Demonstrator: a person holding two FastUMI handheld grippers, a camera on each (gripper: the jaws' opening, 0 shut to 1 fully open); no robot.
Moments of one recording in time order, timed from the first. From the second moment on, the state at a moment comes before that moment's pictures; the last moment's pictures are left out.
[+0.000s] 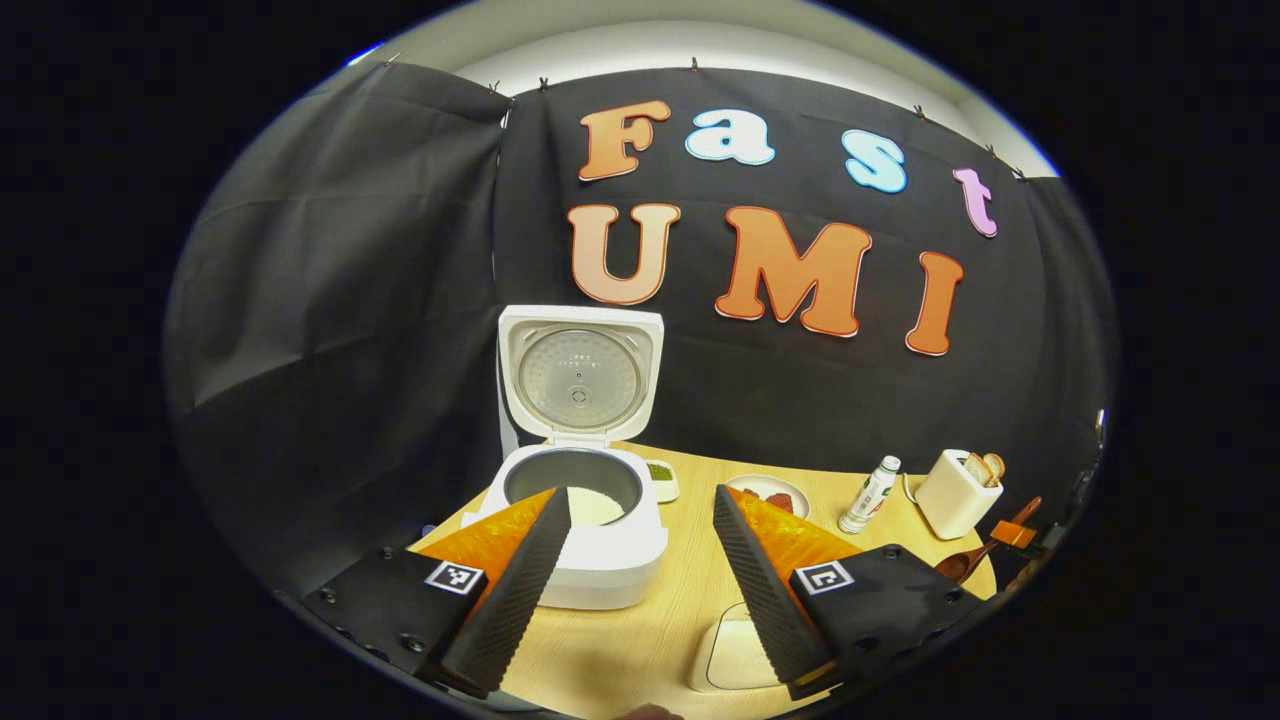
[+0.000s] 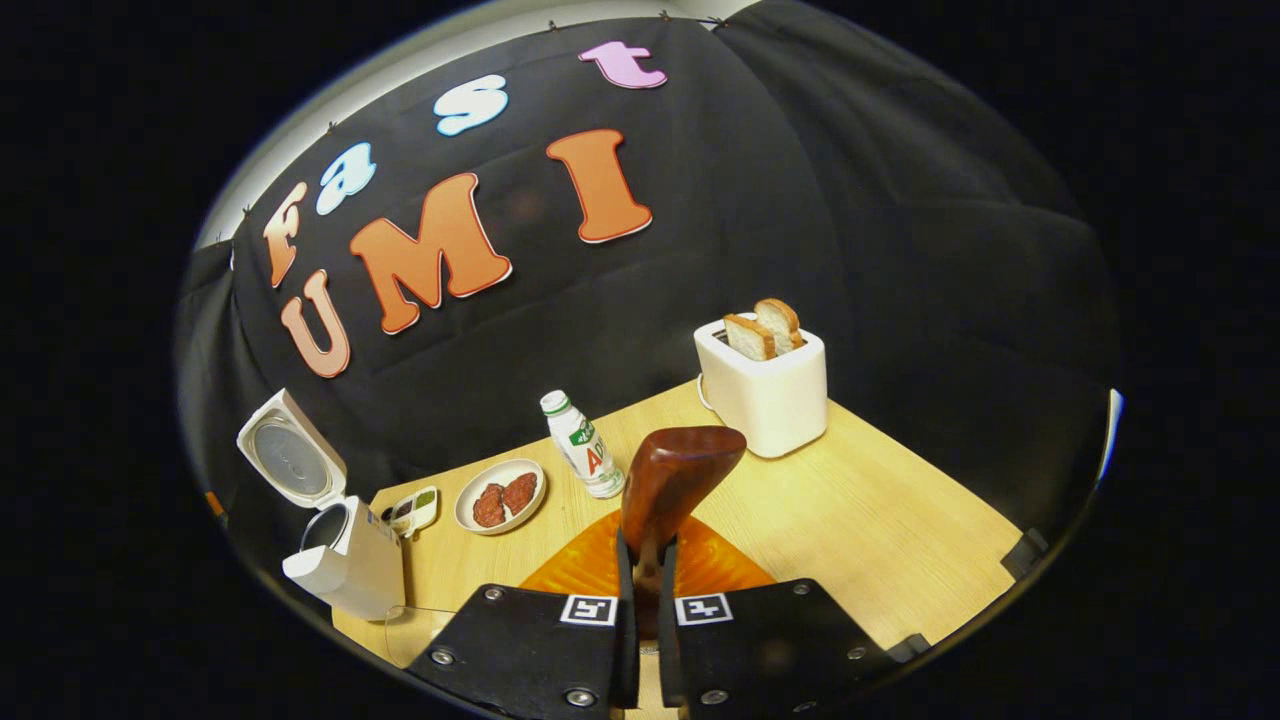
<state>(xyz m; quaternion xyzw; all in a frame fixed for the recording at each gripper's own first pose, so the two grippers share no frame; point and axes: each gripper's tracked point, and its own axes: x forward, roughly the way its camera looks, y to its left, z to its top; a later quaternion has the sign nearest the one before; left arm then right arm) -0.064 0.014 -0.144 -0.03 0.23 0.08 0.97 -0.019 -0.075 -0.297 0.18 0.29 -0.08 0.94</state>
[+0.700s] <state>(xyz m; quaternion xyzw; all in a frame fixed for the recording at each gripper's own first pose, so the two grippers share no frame) -0.065 0.015 -0.126 0.00 0.22 0.10 0.97 -0.015 -0.074 -0.356 0.21 0.31 -0.06 0.93</state>
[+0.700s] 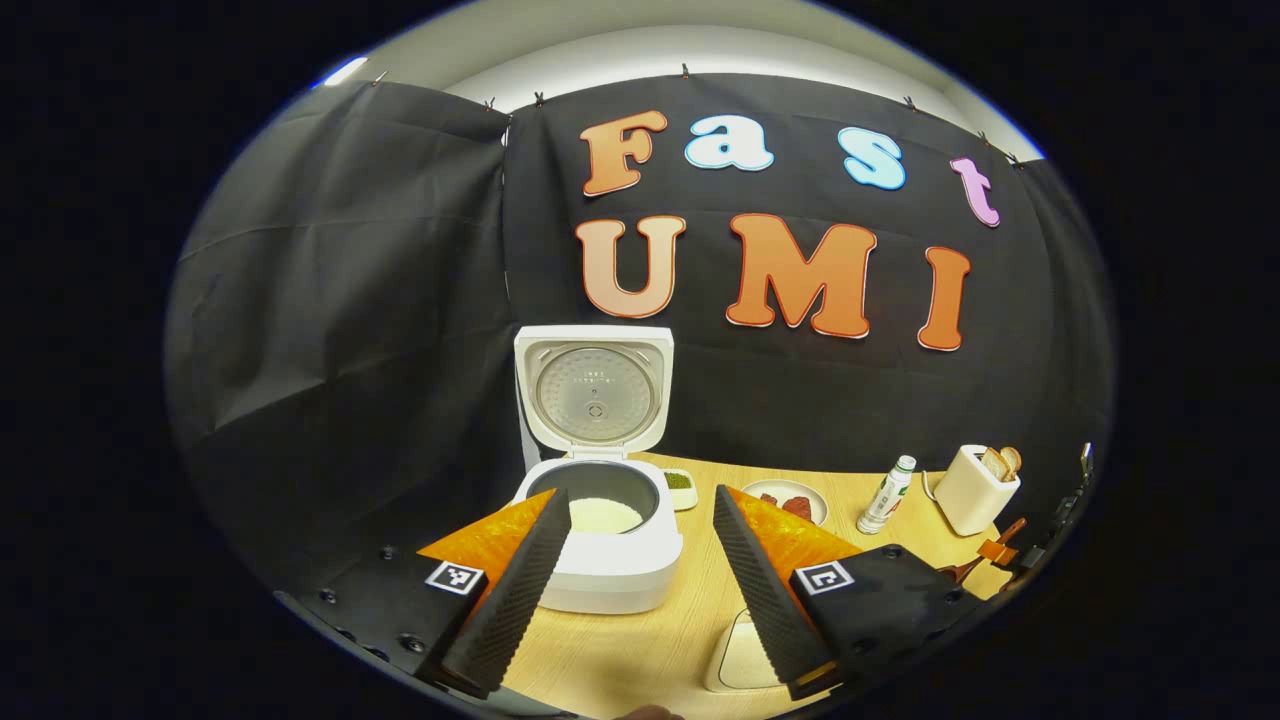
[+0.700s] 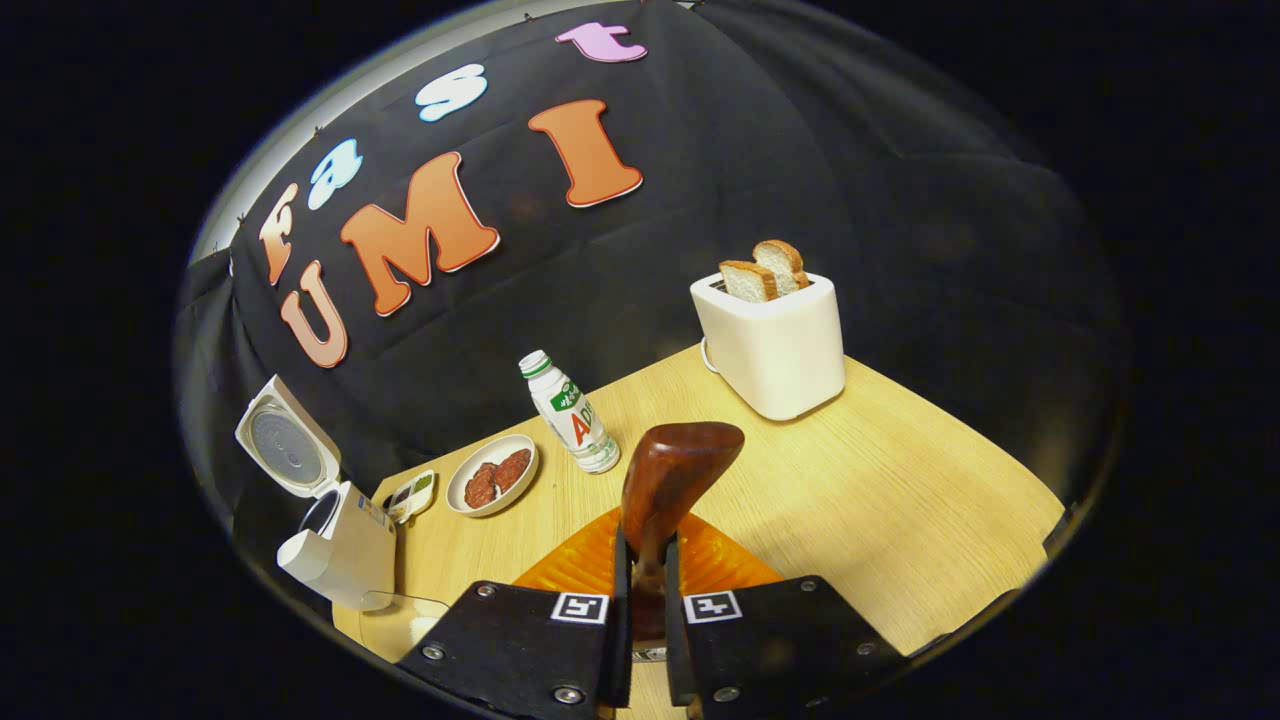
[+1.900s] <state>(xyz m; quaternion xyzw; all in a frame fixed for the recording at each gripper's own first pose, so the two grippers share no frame) 0.055 0.092 -0.071 -0.01 0.15 0.09 0.99 -0.045 -0.093 -0.272 0.11 0.28 -0.08 0.95</state>
